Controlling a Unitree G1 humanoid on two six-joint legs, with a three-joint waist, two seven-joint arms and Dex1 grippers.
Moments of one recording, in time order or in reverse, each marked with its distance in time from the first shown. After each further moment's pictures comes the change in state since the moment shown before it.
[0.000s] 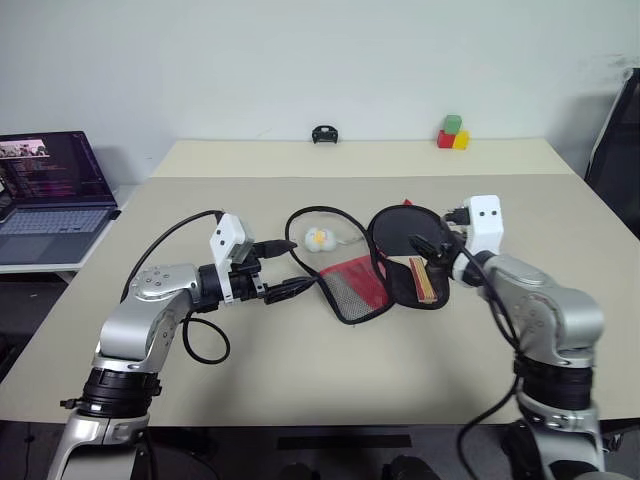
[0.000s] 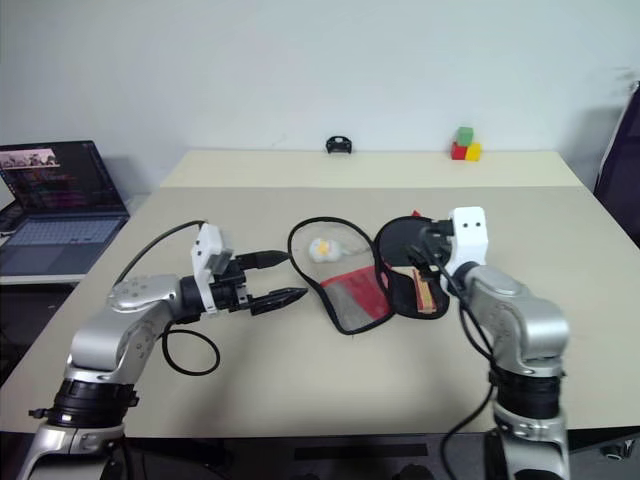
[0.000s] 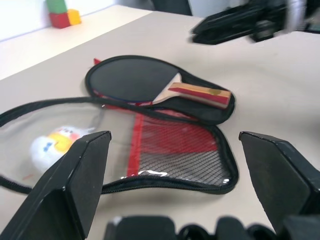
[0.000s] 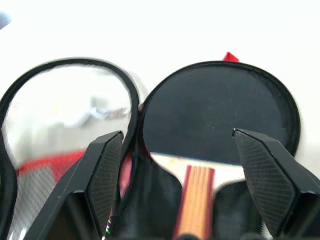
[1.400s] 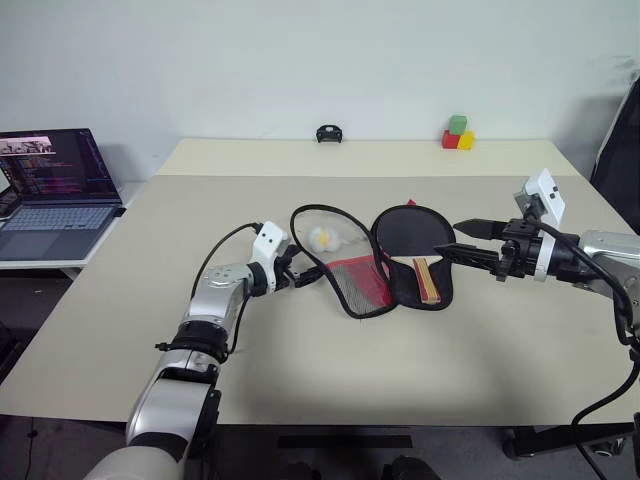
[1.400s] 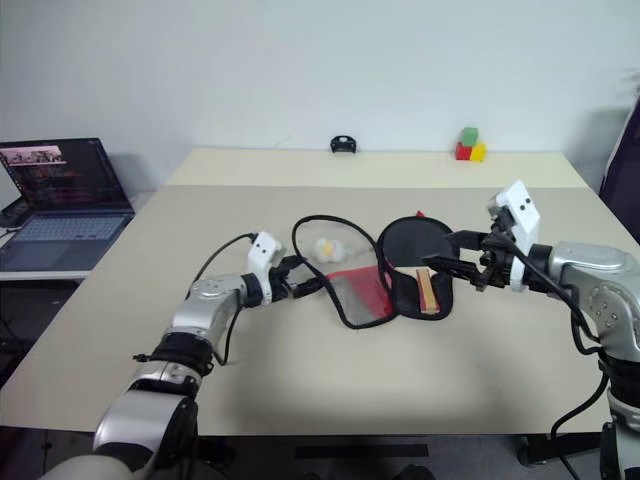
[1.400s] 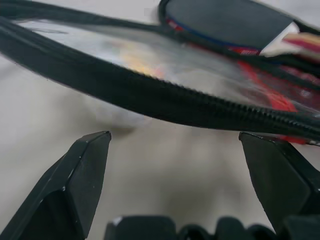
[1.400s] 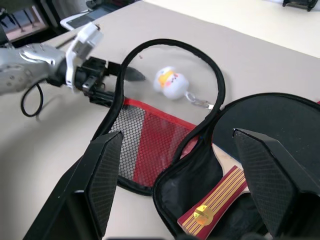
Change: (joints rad) left arm -0.377 -0.292 -0.082 0.855 0.303 -0.340 0.129; right arm 0.000 -0.462 -0.018 0.060 0.282 -0.133 0.478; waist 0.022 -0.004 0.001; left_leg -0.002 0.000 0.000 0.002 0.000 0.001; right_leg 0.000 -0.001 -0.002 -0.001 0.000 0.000
